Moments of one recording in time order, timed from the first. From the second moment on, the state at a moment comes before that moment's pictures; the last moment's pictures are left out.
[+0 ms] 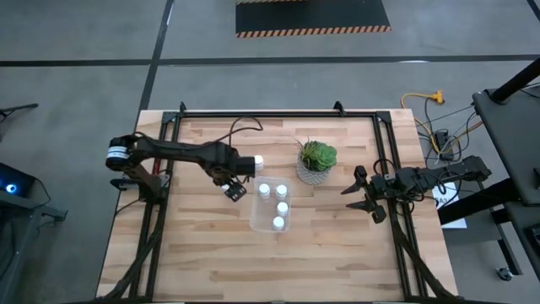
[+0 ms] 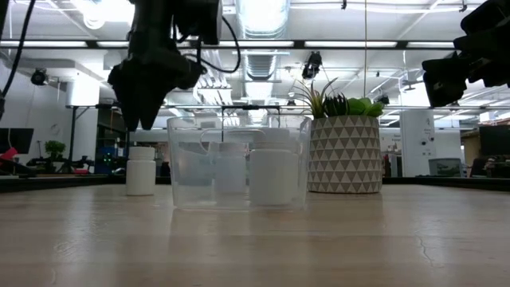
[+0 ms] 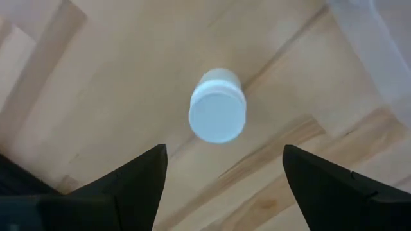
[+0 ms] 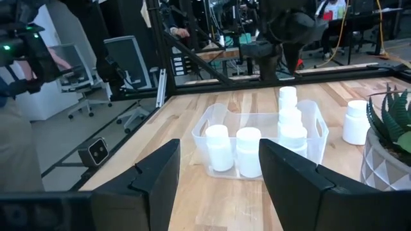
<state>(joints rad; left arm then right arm) 0.05 1.62 1.28 -1.24 -0.03 -0.73 0.25 0.08 0.01 0.03 0.00 0.21</state>
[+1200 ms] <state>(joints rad) 0.07 1.62 1.11 -1.02 -0.01 -0.73 0.25 0.08 0.01 0.03 0.00 0.21</state>
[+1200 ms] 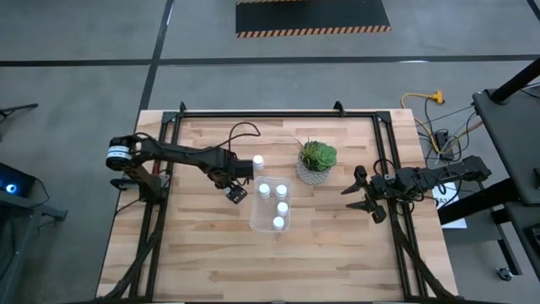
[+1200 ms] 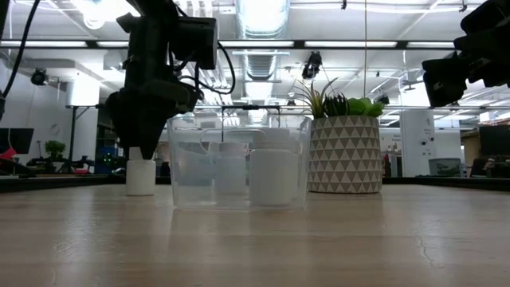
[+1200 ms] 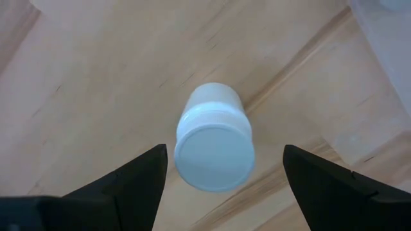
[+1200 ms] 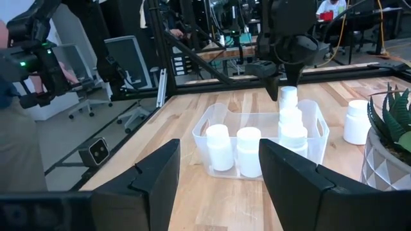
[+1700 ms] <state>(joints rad) 0.07 1.62 1.11 -1.02 -0.05 -0.72 0.25 0.08 0.01 0.03 0.00 0.21</state>
